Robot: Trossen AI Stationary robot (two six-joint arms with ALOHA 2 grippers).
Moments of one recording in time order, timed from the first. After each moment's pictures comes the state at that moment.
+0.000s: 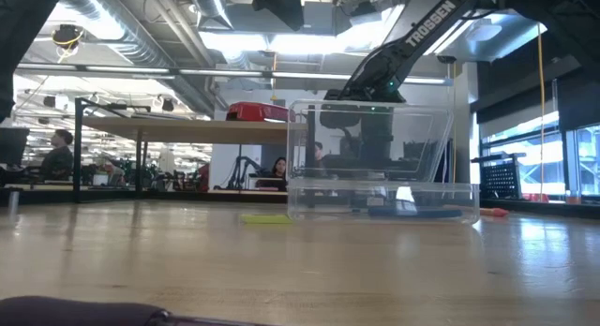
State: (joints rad) left arm 0.24 1.91 2.33 -1.39 -0.18 -0.07; right arm -0.49 2.06 1.37 -0.69 0.26 0.99
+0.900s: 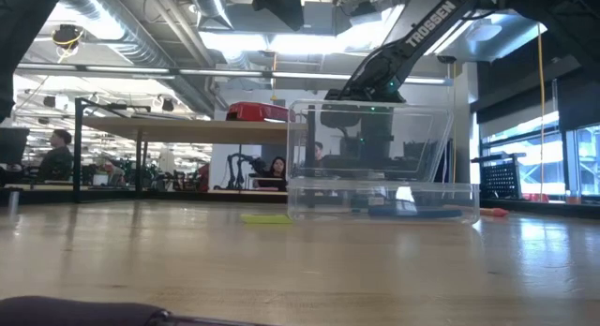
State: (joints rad) left arm 0.24 1.91 2.33 -1.39 -0.18 -0.07; right arm -0.50 2.06 1.37 -0.68 0.26 0.83
